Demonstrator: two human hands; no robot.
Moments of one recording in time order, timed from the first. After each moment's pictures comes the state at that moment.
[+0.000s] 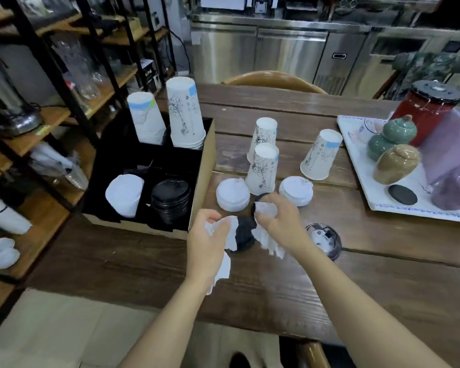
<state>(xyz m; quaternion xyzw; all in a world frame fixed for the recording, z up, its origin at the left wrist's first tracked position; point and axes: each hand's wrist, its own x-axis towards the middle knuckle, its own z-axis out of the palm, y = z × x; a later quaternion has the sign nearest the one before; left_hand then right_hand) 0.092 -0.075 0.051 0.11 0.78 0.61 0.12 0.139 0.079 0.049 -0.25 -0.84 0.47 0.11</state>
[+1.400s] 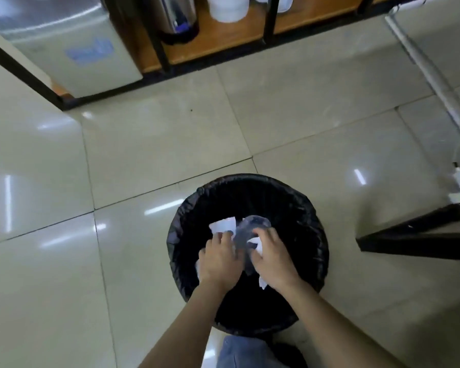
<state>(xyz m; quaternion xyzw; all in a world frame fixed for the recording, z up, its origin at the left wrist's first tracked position) 0.226 -0.542 -0.508 -0.31 0.88 0.26 0.23 0.161 -0.437 -0.510 0.18 -0.88 0.26 -0.36</state>
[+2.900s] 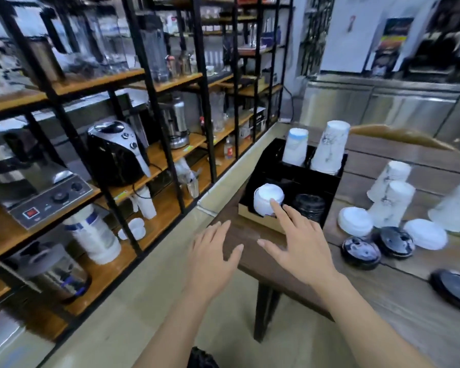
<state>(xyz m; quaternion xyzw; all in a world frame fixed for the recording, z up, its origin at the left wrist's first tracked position) 0.098 -0.365 0.088 0.14 0.94 0.29 -0.04 0.126 -0.180 0.104 0.00 -0.97 0.15 0.17</state>
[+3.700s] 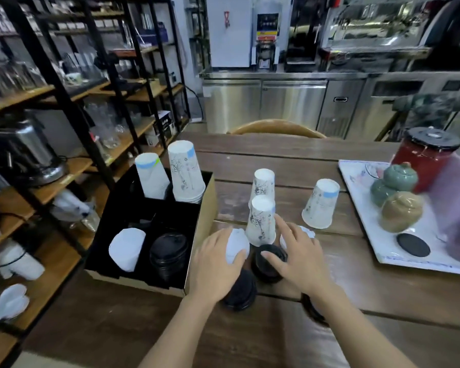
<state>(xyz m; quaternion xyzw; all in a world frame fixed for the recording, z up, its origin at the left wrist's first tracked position) 0.050 -0.027 0.074 0.29 0.90 0.31 0.03 0.137 0.139 0.053 -0.21 -0.96 0.16 0.13</state>
